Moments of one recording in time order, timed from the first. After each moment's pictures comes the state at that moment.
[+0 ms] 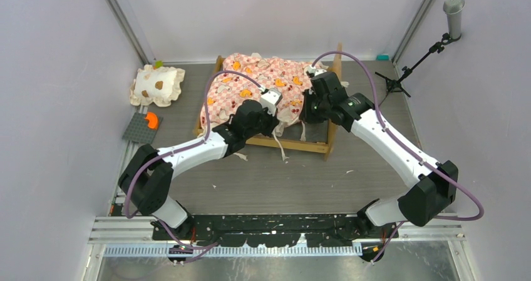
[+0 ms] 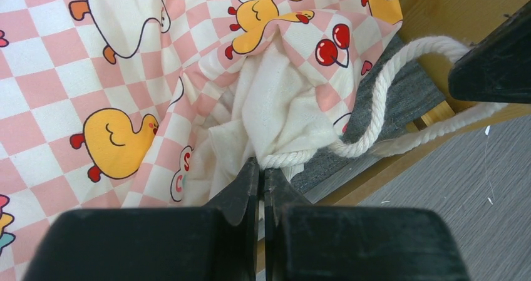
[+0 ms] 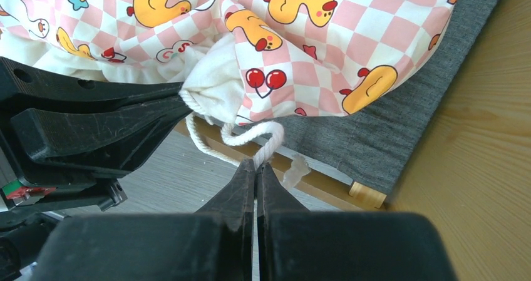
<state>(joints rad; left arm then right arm) -0.75 1.55 0.99 0.16 -0.02 -0.11 0.56 1.41 1.34 -0.72 0.03 0.42</state>
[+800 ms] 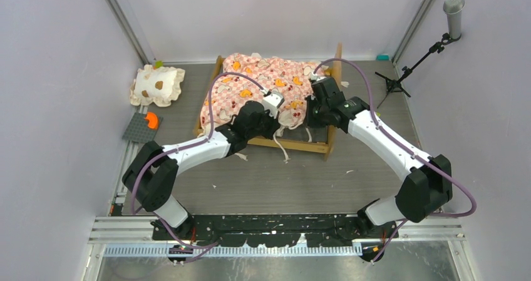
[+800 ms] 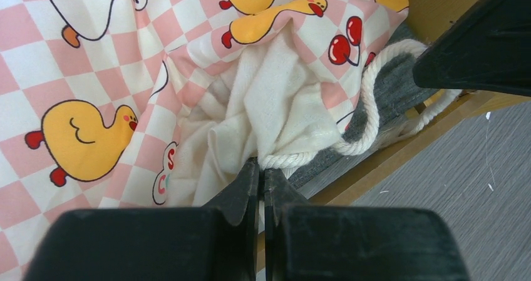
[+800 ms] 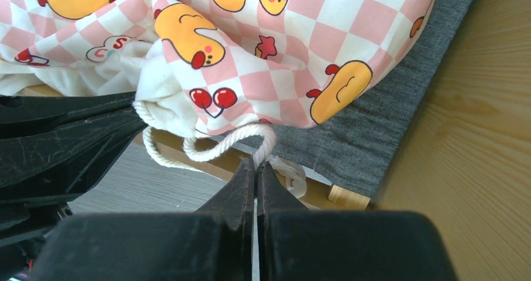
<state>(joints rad) -0.75 1.58 0.99 0.15 0.02 -0.11 0.51 1.42 1.24 -0.67 0.03 0.42</state>
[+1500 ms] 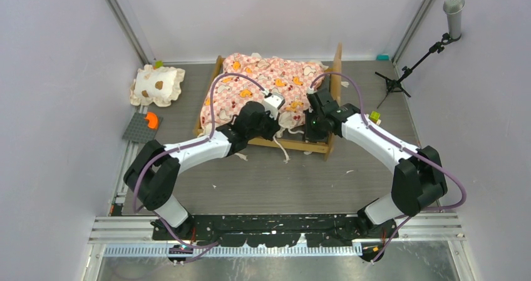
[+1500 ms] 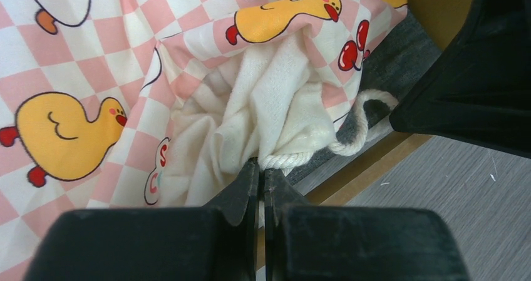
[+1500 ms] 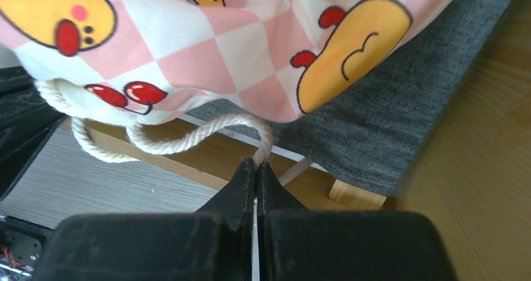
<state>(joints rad) -0.75 1.60 0.99 0.14 0.04 -0.11 0.51 1.49 1.13 -0.64 -0.01 0.45</state>
